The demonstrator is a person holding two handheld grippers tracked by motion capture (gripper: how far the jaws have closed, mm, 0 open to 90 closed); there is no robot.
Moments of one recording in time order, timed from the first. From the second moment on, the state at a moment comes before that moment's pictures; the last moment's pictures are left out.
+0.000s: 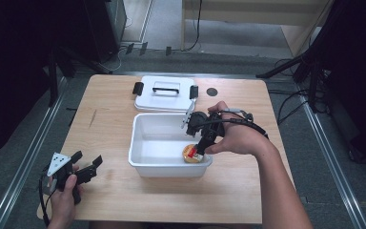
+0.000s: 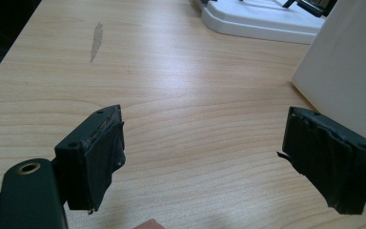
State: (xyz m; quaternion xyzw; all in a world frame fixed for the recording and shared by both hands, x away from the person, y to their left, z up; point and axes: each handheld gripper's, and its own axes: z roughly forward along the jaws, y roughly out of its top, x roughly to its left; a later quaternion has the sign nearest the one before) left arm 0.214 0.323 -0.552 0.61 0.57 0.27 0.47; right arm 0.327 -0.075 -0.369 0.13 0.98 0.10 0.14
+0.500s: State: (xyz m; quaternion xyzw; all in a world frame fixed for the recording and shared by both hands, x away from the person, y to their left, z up) left arm 0.215 0.323 -0.552 0.61 0.57 0.27 0.47; right arm 0.320 -0.113 -0.361 0.16 0.97 0.08 0.15
